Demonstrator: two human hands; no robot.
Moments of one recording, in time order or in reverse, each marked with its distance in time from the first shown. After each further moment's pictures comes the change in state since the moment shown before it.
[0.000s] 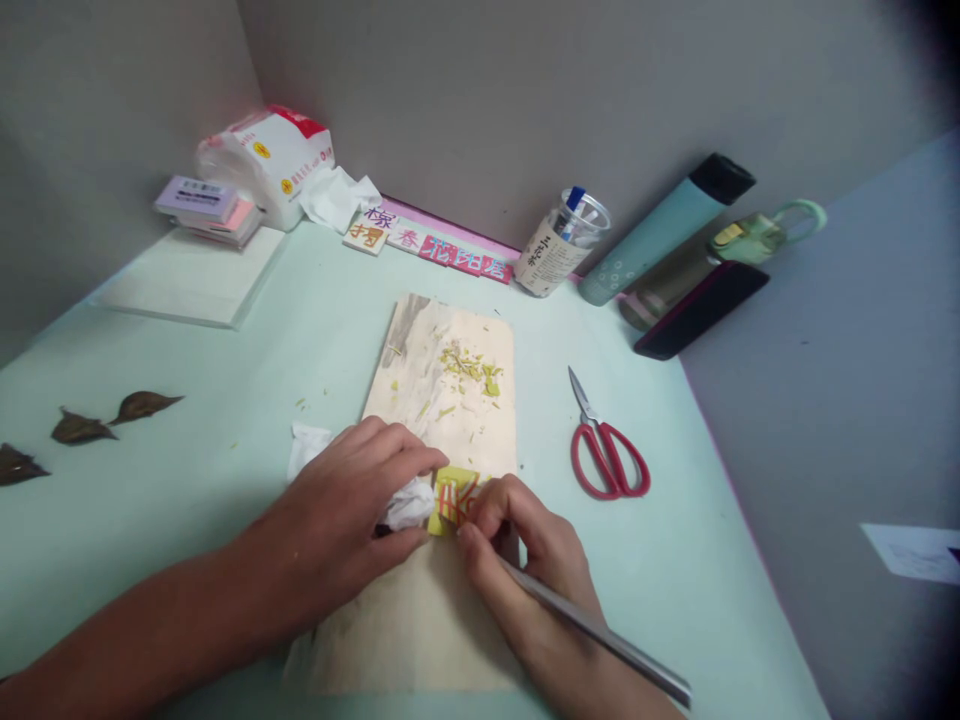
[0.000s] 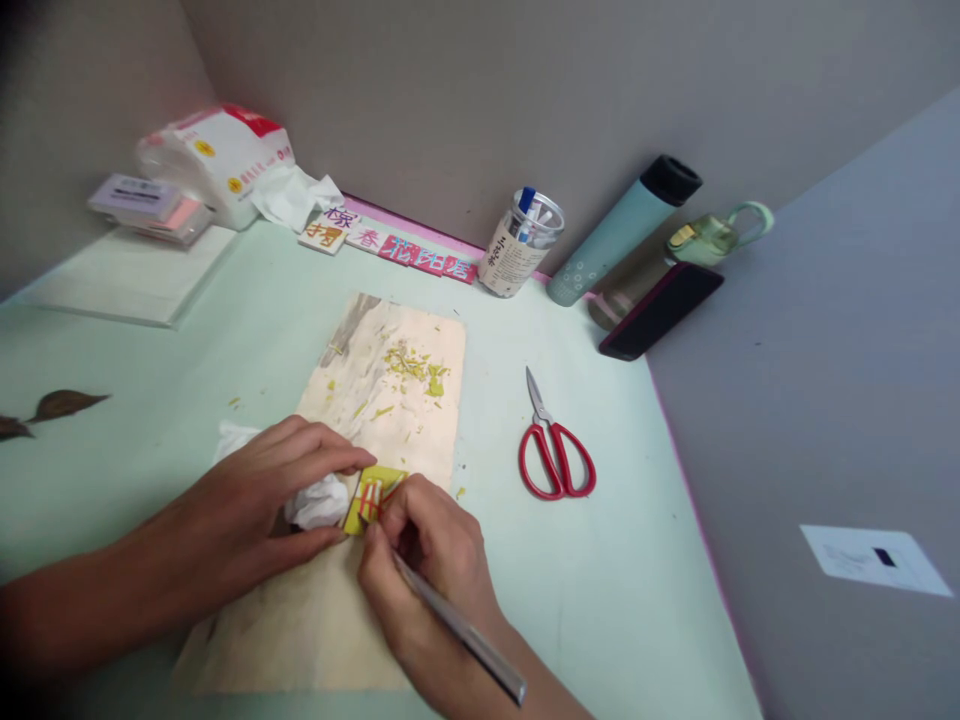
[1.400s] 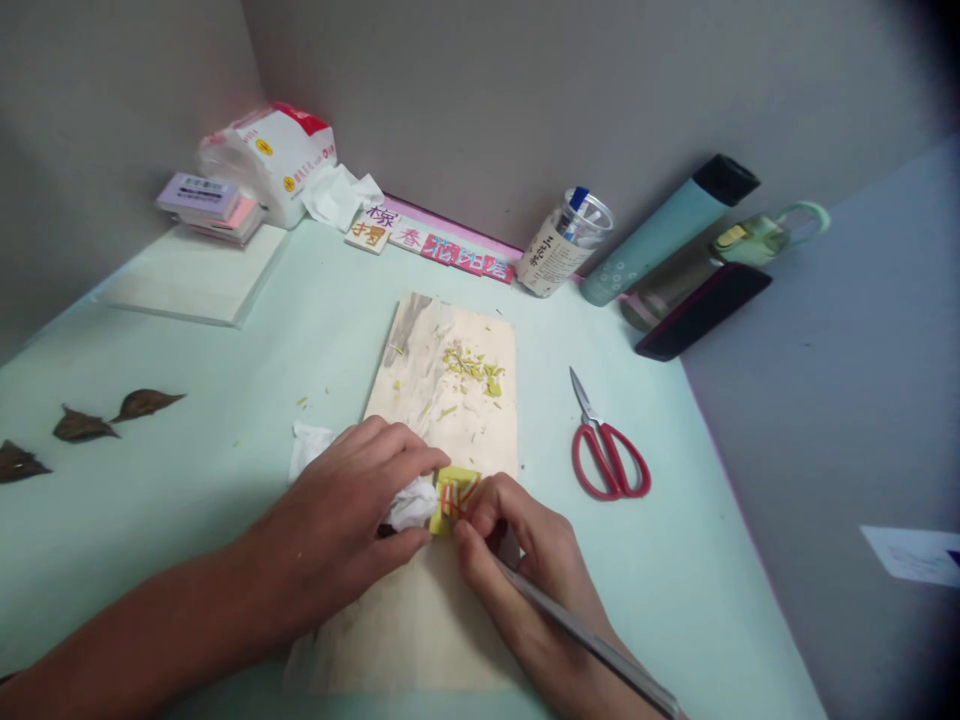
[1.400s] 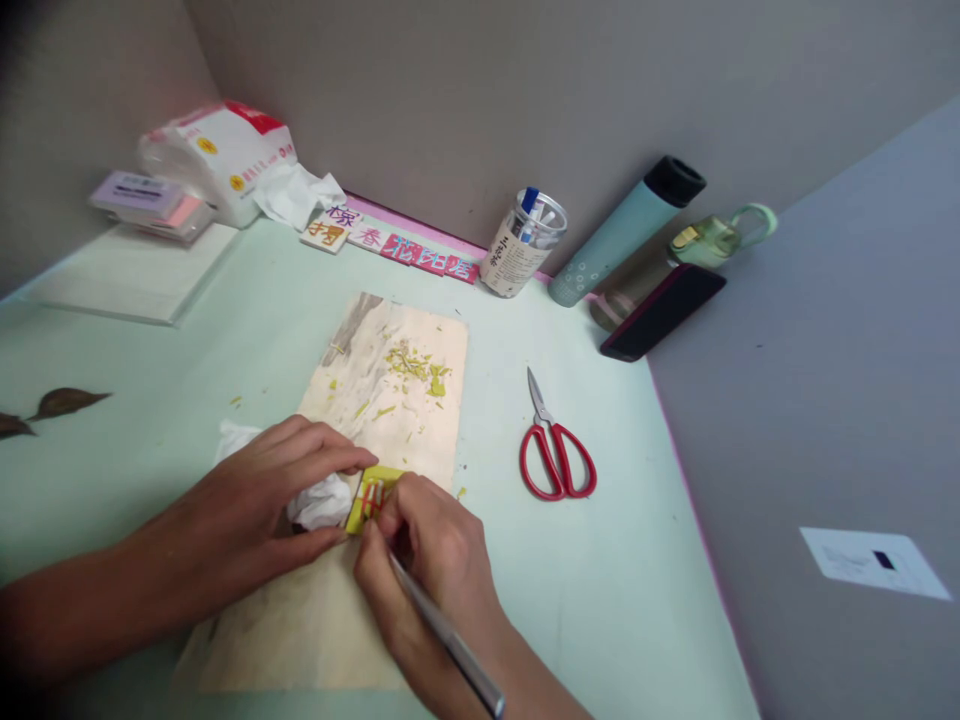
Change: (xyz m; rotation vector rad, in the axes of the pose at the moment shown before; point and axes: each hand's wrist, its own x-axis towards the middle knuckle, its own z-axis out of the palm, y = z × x) left_hand 0.000 0.002 0.001 0.014 -0.011 -0.031; right_hand 0.002 -0.008 -0.002 -0.046 -0.071 0.056
